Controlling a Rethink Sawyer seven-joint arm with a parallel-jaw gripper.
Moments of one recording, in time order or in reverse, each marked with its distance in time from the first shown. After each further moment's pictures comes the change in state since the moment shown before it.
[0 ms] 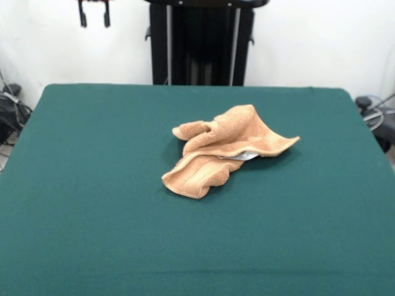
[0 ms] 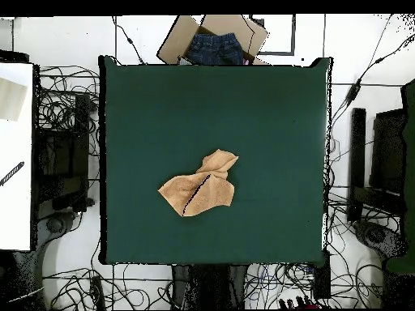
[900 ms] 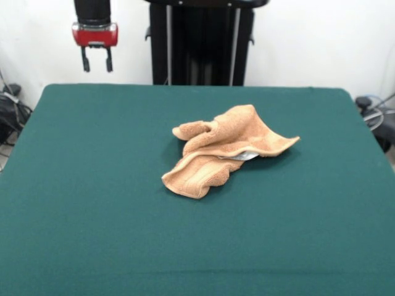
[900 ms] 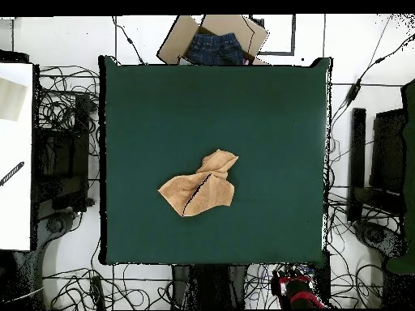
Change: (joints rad) arm 0.089 -0.202 -0.011 -0.130 -0.149 -0.093 0.064
